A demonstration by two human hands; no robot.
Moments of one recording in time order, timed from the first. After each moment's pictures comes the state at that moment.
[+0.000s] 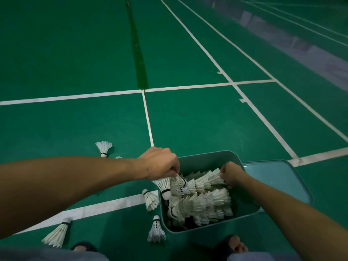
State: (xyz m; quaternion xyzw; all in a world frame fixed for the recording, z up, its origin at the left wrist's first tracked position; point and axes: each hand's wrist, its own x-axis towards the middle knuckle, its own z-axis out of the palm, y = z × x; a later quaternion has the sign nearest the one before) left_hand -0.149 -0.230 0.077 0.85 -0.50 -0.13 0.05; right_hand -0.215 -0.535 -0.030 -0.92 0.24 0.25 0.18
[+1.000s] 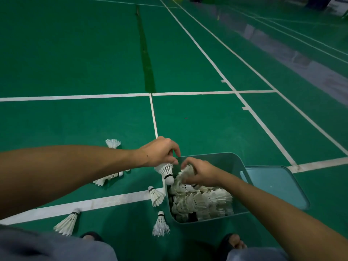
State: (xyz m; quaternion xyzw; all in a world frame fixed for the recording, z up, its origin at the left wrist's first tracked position) left_hand -0.138 -0.197 0.093 0.88 -0.40 -0.15 0.21; right_hand -0.225 -0.410 0.051 -0.92 -0.06 0.24 0.31
